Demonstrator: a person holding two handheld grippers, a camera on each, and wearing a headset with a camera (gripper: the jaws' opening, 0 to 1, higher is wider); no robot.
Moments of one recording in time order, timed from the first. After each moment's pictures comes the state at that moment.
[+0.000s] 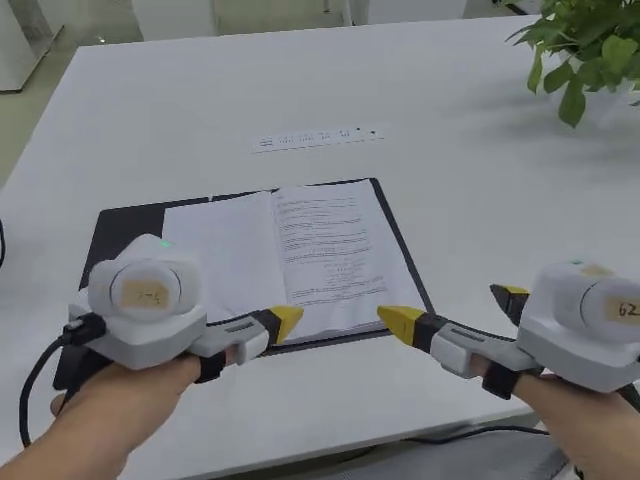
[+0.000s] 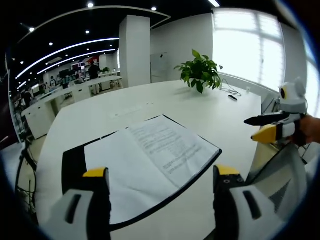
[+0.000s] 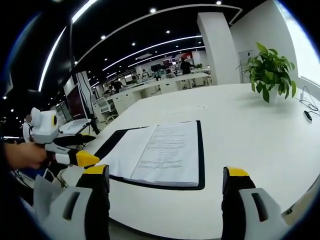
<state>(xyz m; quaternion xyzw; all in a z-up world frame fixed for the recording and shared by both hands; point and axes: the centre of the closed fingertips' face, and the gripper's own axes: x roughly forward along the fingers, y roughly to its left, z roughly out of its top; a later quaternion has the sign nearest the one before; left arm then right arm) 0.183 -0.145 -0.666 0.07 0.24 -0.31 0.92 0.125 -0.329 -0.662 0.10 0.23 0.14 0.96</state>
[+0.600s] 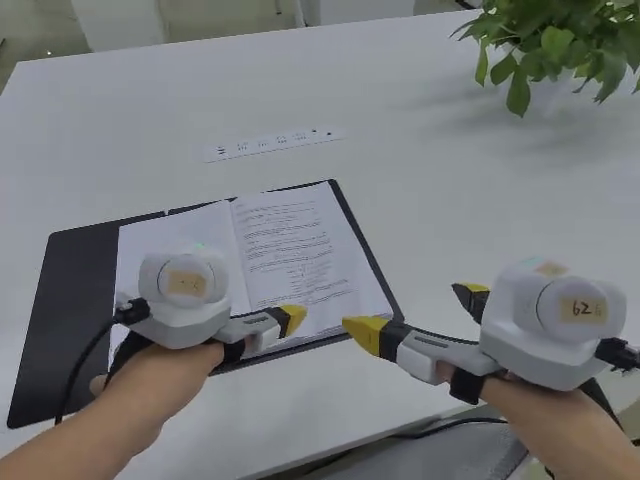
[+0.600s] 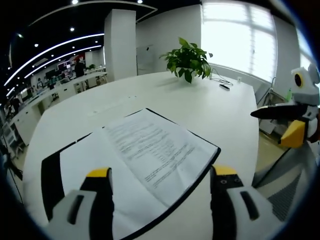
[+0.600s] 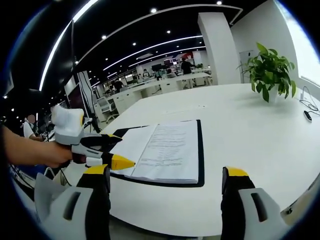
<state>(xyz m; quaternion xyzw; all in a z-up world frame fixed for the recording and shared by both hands) 0.206 -0.211 -0.711 0.09 0.27 -0.36 0.89 0.116 -0.332 -0.663 0.09 0.23 0.14 0.96</state>
